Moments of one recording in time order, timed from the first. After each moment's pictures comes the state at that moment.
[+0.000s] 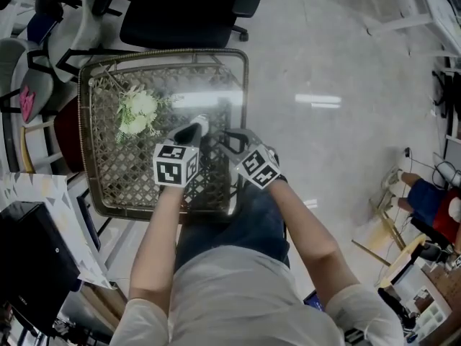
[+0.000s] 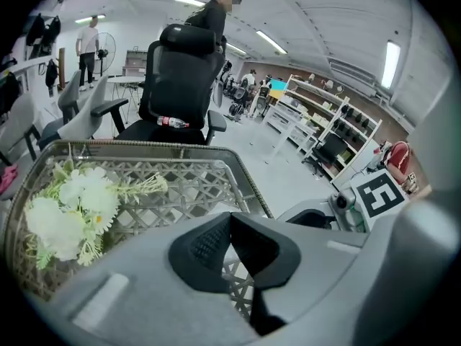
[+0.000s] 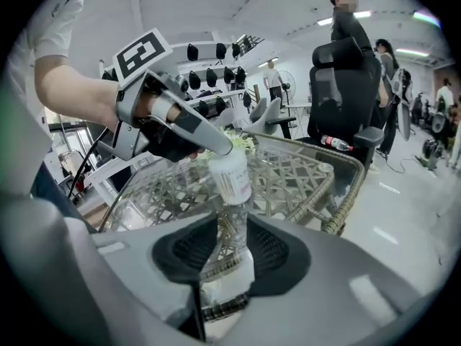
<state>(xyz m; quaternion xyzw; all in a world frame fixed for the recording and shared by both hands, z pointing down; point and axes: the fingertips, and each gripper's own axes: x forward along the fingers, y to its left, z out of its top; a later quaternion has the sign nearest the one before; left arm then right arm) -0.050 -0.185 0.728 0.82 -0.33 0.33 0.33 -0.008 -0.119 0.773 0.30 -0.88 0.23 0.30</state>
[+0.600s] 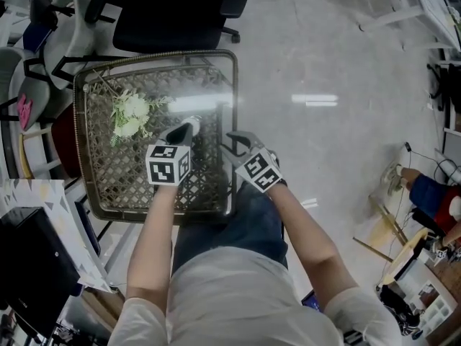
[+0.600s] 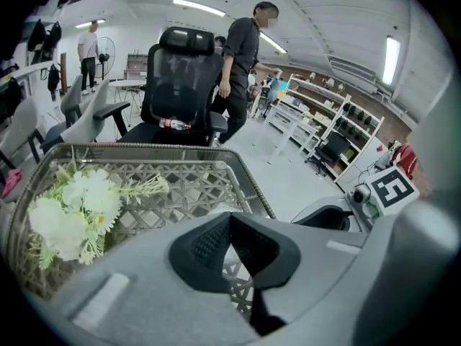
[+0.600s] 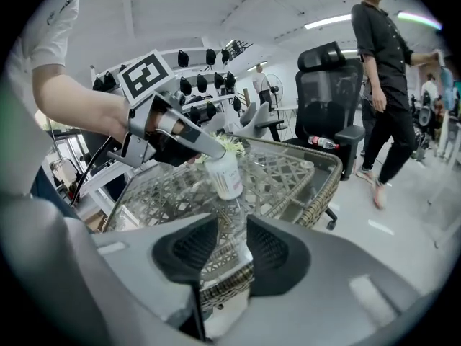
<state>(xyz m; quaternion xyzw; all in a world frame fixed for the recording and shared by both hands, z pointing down) -0.050 -0.186 0.729 0.82 -0.34 0.34 0.32 0.019 -0.105 0.759 0.34 -0.86 0.25 0.28</state>
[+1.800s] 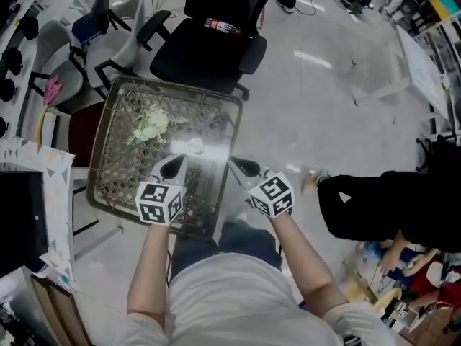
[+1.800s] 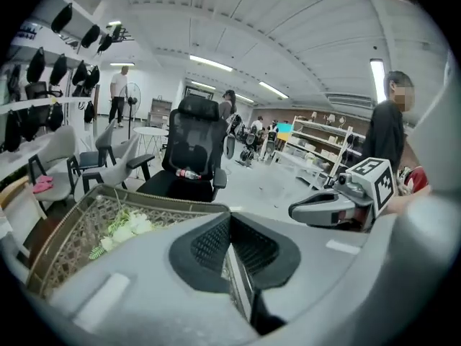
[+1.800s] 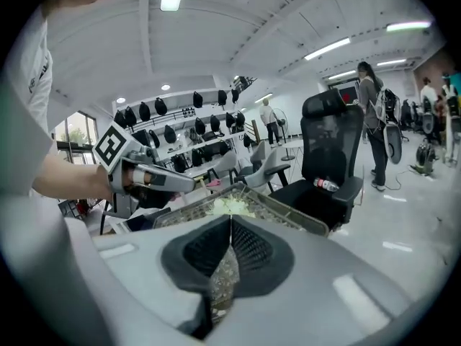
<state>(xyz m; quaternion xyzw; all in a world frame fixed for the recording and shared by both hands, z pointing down) -0.071 -0.124 0.544 0.84 -0.45 0.19 0.25 0.047 -0.104 0.563 0.33 -0.90 0.21 0.17</state>
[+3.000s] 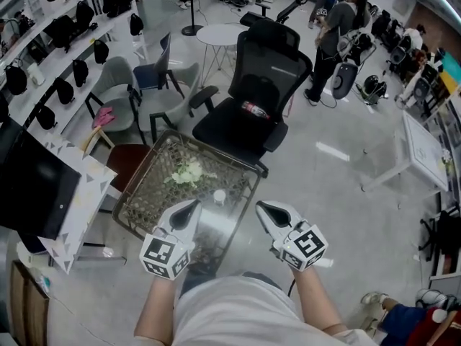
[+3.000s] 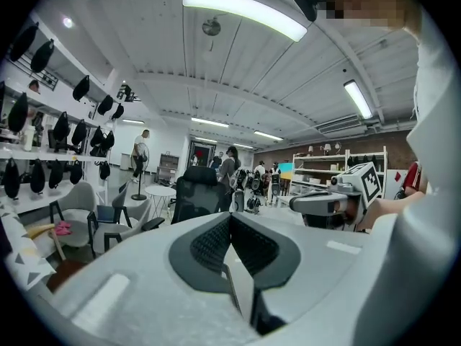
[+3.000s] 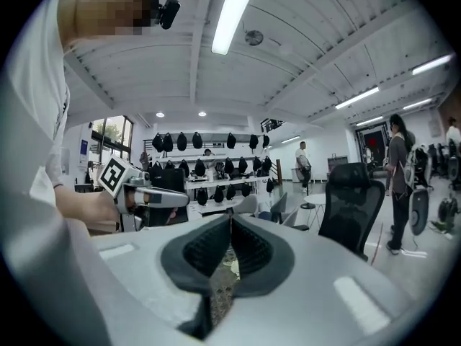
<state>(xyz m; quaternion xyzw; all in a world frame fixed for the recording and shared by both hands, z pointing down) -0.094 -0.029 0.315 0.84 -0.53 0.04 0.10 0.052 -0.046 0.318 0.28 -0.96 0.06 0.06</state>
